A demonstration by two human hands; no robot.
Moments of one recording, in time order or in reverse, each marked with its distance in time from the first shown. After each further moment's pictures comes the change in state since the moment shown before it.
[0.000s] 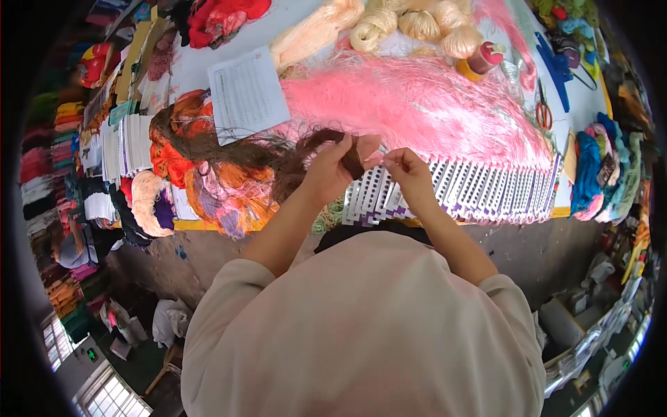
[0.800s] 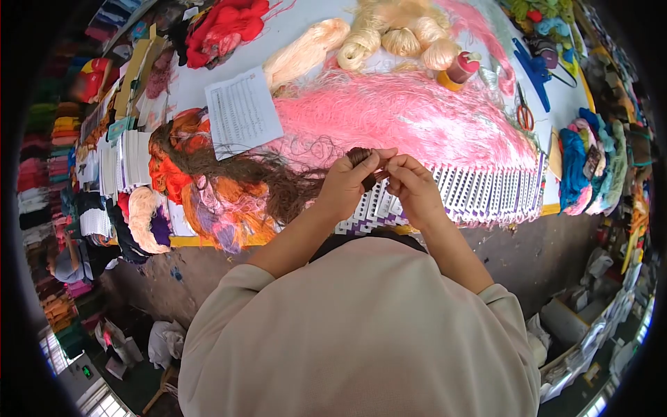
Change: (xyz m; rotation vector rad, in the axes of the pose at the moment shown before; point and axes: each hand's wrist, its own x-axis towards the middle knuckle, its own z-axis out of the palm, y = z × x) left_hand -0.024 -0.017 0.060 0.268 -0.172 0.160; right_hand -0.041 -0.068 -0.010 0.574 -0.130 0.077
